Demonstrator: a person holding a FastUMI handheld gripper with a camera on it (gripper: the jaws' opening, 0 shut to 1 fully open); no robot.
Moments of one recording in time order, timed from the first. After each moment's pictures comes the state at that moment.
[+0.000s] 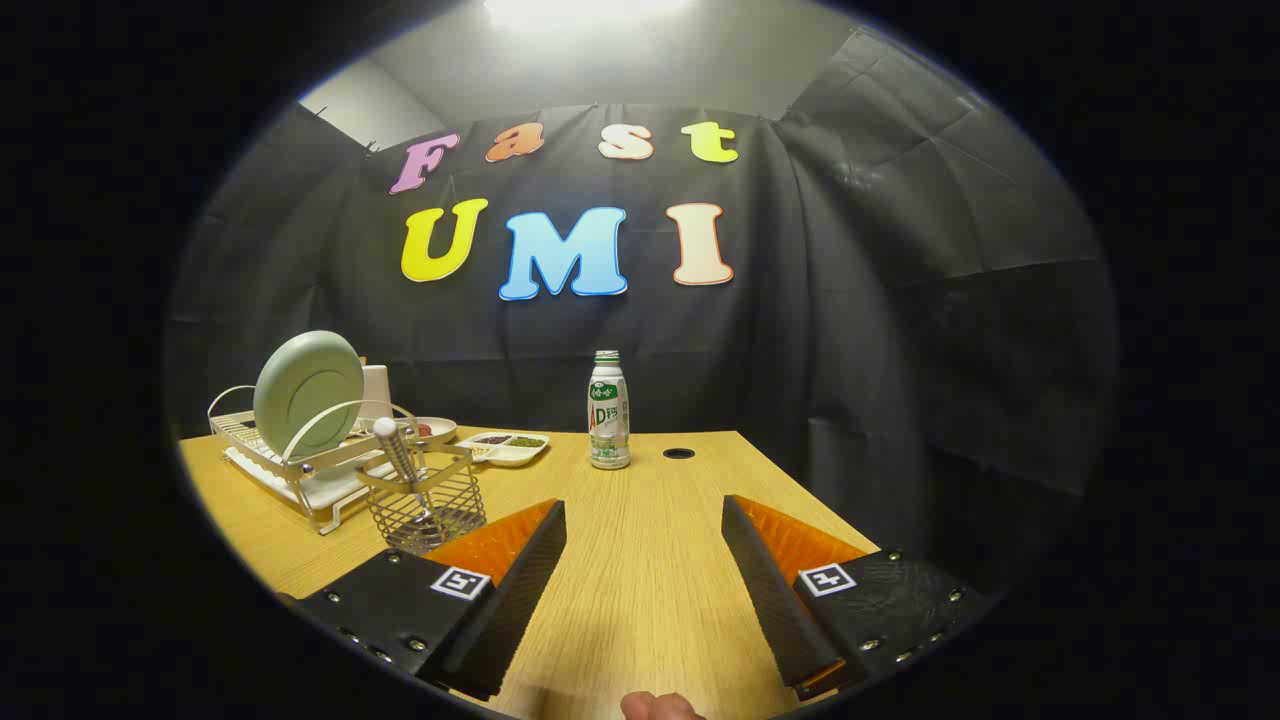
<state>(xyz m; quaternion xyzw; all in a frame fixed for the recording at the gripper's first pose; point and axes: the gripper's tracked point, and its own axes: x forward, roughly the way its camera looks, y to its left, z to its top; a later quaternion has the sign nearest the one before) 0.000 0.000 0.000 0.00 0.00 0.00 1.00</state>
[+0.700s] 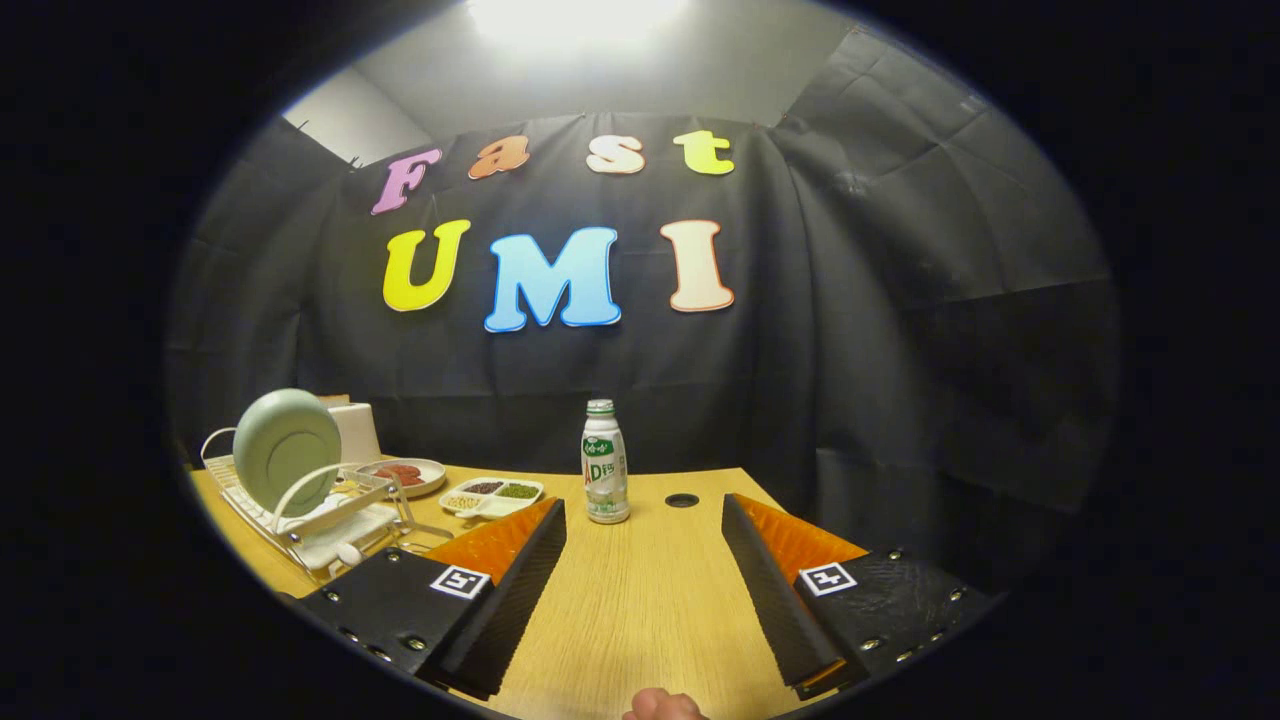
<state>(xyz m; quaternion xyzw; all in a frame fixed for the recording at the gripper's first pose) 0.027 0.002 0.086 0.02 -0.03 -0.01 1.00</state>
